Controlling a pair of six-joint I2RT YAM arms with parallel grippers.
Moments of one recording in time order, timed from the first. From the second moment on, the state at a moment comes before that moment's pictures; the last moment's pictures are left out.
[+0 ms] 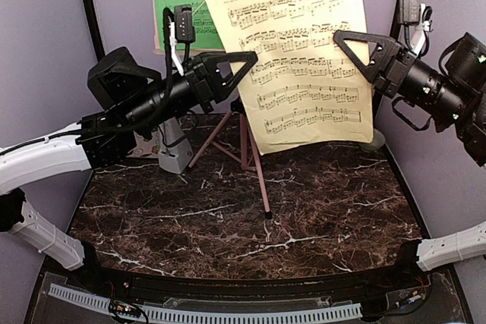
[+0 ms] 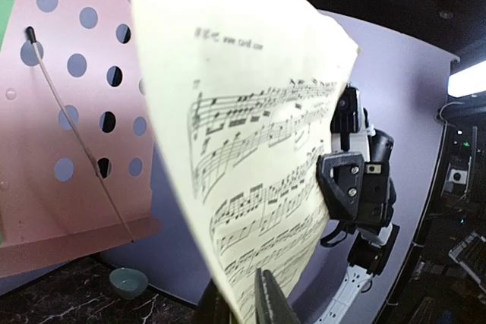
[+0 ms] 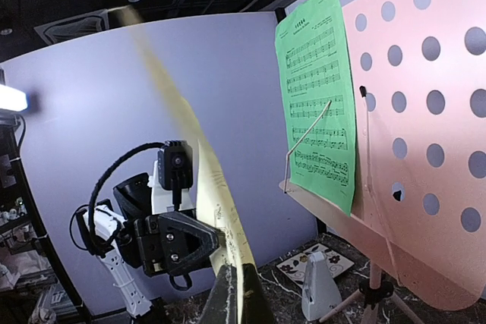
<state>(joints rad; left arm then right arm) -1.07 1.35 1.31 0.39 0.18 -0.31 1.02 0.96 1.37 -0.14 -0.10 0.24</state>
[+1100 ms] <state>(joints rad) -1.03 1.26 1.74 -0.05 -0.37 -0.09 1.02 1.41 1.99 -0.52 0.35 0.21</state>
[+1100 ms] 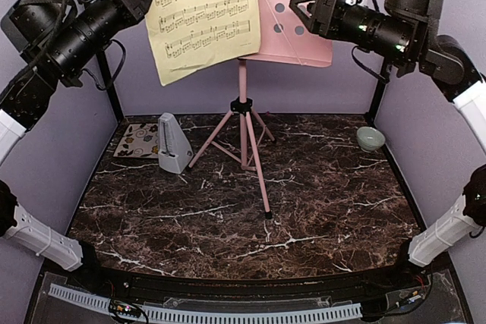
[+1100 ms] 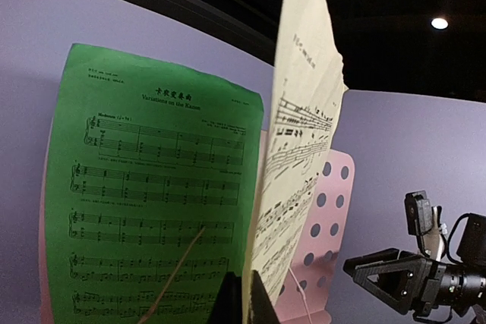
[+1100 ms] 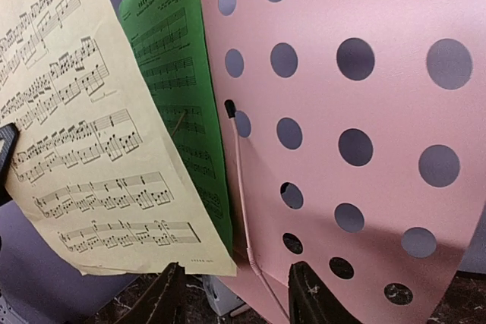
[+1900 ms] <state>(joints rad) -0.90 1.40 1.99 -0.17 -0.29 0.05 1.01 1.71 2.24 -0.57 0.47 0.13</state>
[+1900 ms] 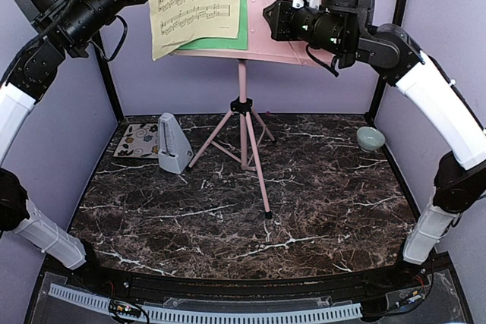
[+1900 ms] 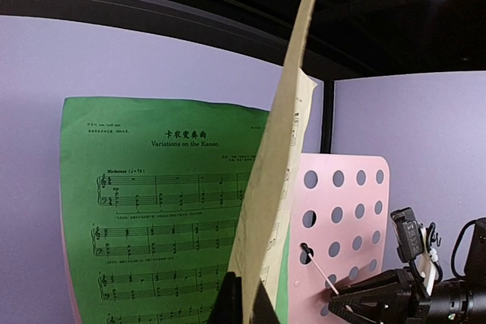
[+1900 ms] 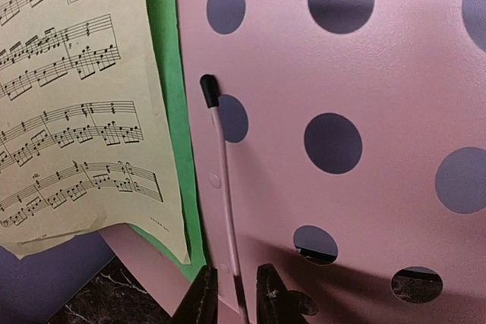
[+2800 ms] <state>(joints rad) -0.82 1.55 2.13 -0.17 -0.09 0.00 0.98 1.51 1.78 -0.04 0.33 -0.05</state>
